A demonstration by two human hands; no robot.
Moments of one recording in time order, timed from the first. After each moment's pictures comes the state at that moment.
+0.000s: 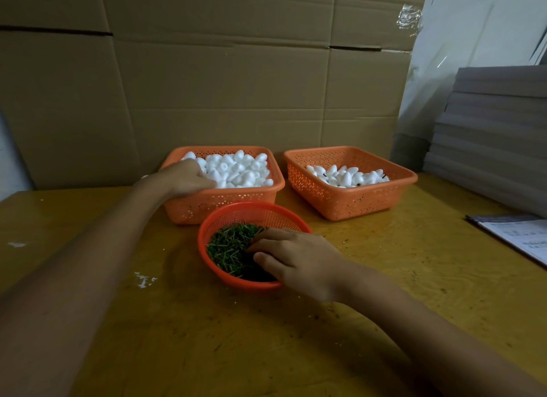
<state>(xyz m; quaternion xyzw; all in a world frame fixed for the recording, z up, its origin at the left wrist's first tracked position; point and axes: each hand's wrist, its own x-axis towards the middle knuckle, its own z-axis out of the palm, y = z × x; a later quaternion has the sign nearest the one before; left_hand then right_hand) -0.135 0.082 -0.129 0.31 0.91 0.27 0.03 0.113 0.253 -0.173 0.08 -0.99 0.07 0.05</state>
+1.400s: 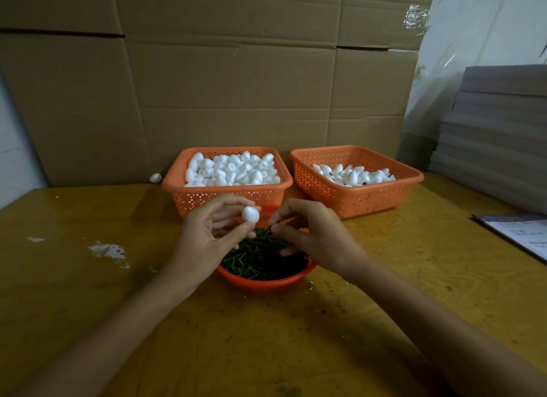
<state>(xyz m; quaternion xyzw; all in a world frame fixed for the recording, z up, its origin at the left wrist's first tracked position) 0.006 0.064 -0.188 0.43 0.65 0.63 -0.02 0.107 0.263 -0.168 0.05 -0.87 0.45 0.19</state>
